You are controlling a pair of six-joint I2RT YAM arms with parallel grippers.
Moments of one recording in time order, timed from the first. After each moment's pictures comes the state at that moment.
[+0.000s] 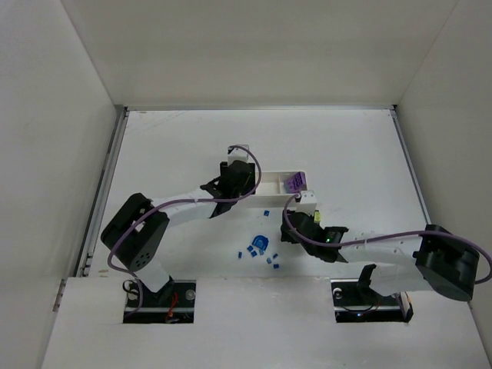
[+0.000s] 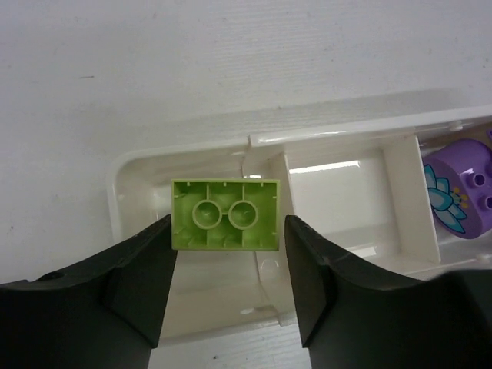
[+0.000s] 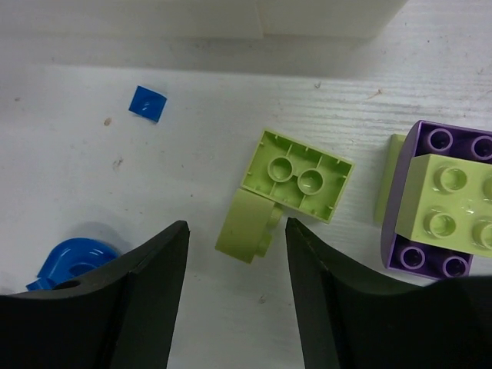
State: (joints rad) left arm -0.75 1.61 0.87 0.11 -0.41 -0.45; right arm 1.05 1.25 0.48 -0.05 0.58 0.77
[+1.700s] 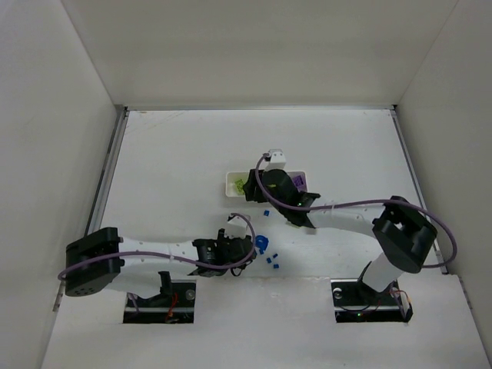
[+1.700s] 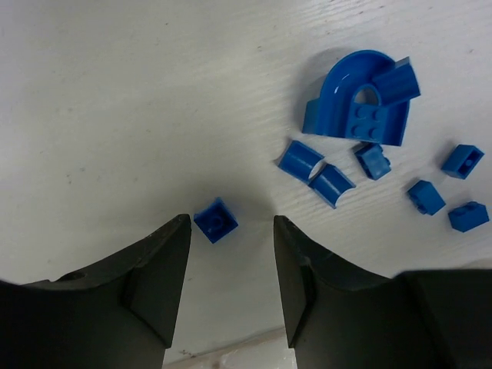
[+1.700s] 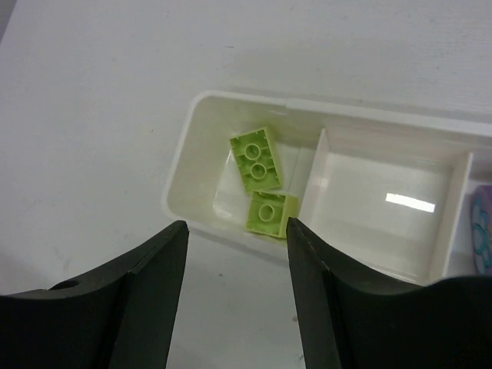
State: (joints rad) left arm -1.32 1.23 0.50 -0.35 -0.53 -0.90; right arm 0.90 1.62 0.92 0.24 0.36 0.57
